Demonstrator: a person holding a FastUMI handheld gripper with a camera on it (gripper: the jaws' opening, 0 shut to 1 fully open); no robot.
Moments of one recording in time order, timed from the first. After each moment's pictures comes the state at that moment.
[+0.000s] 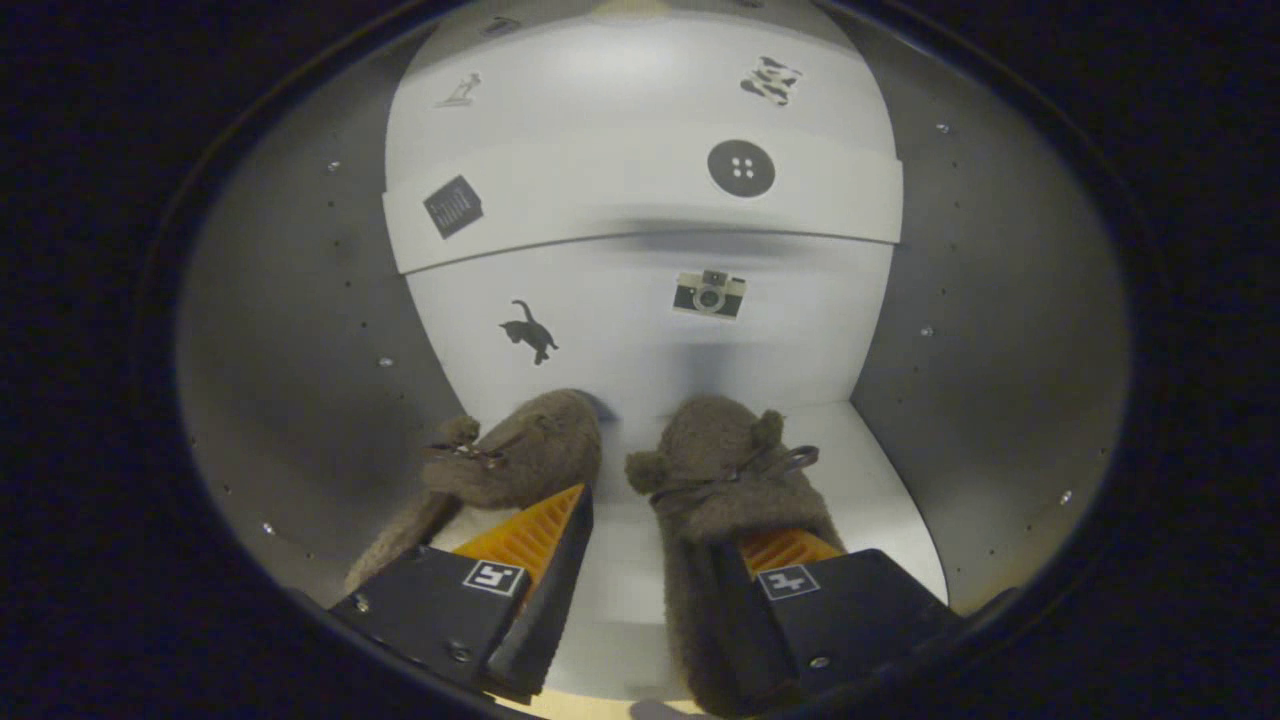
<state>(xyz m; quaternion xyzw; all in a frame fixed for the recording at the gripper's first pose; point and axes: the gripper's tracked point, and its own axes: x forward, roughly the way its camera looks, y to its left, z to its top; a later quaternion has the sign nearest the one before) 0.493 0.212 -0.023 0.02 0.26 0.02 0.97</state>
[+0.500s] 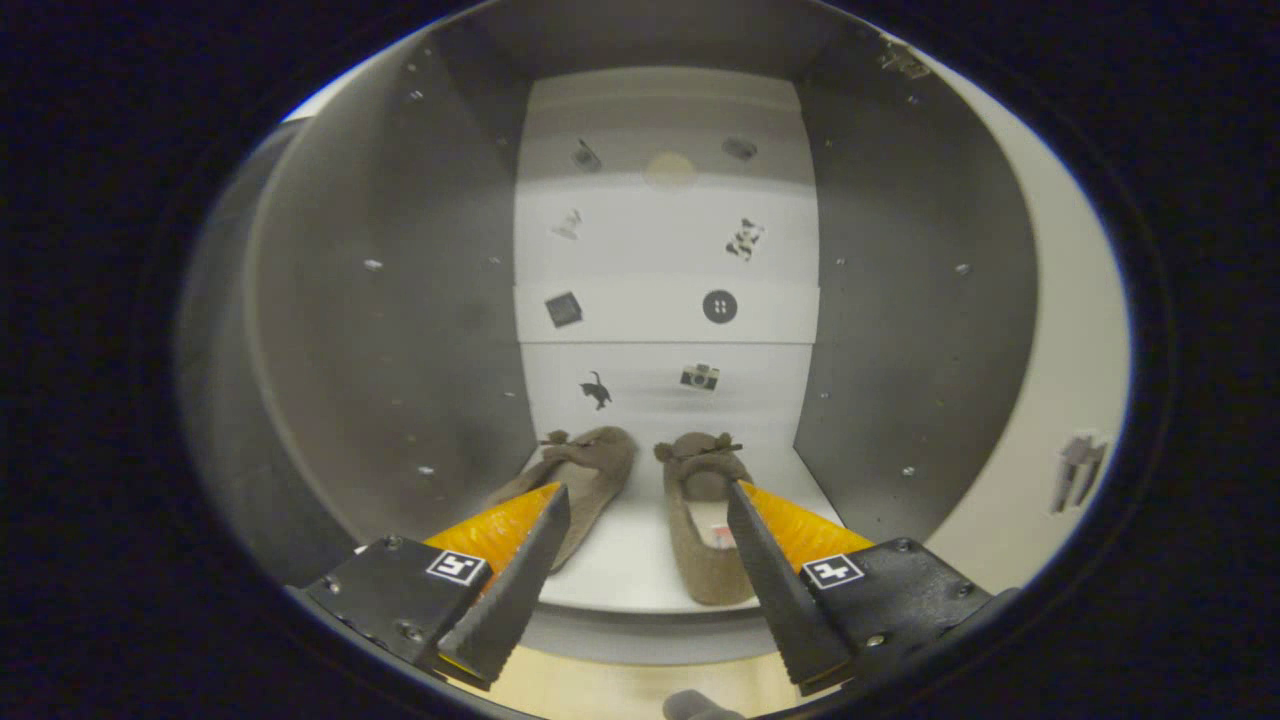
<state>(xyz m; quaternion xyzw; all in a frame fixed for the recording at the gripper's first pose) 0.338 0.222 0.053 0.01 0.11 0.05 0.99</state>
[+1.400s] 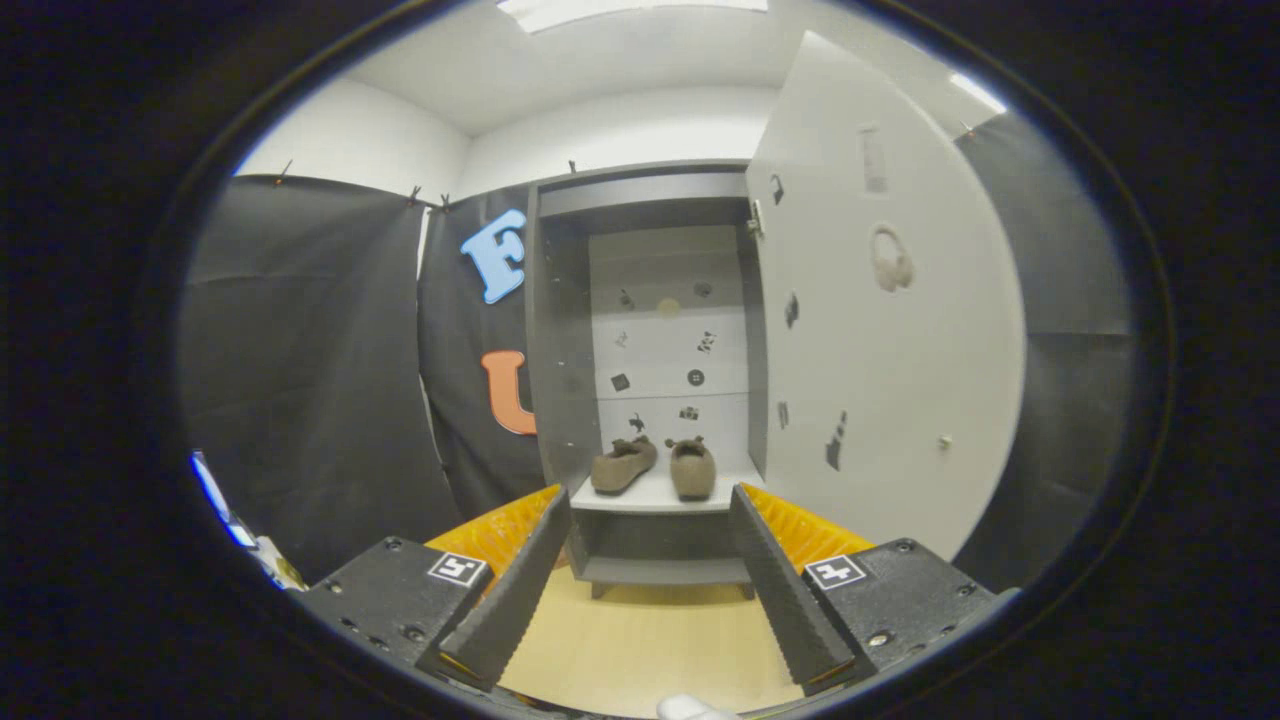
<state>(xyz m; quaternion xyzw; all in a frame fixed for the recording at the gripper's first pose) -0.004 0.148 0.081 0.02 0.02 0.07 1.00</state>
